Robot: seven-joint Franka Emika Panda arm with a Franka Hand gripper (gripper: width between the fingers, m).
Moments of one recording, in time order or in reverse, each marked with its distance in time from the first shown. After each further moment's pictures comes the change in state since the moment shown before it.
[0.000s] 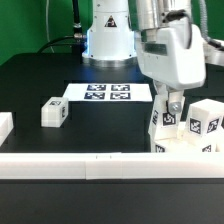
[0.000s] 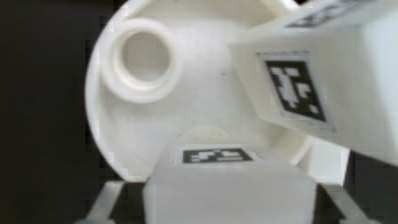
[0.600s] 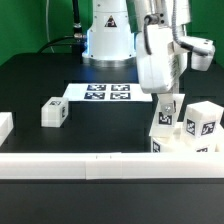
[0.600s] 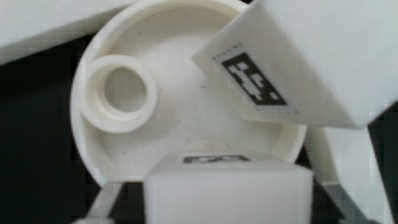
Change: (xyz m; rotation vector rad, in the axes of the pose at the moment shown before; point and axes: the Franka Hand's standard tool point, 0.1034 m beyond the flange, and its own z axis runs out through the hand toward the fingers) arm -0.001 0.002 0.001 -0.014 -0.025 0.397
